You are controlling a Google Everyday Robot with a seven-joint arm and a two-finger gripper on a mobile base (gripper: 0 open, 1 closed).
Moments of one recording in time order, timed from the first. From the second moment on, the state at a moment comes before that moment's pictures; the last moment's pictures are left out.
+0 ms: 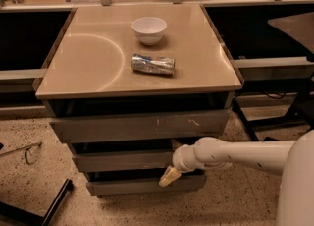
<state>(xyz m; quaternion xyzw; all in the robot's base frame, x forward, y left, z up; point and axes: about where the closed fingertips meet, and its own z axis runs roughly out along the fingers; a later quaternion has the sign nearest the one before) 0.558 -0.044 0.430 -0.59 0.73 0.13 0.32</state>
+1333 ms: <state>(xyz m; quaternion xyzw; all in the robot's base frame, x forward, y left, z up) 0.524 -0.035 0.413 -0.61 0.72 0.20 0.27</state>
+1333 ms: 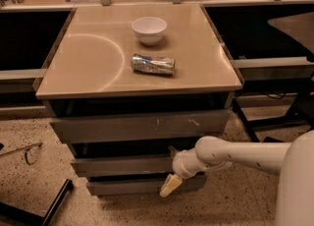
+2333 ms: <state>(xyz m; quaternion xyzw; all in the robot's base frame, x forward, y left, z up) 0.464 -0.035 0.420 -0.59 0.72 0.25 0.27</state>
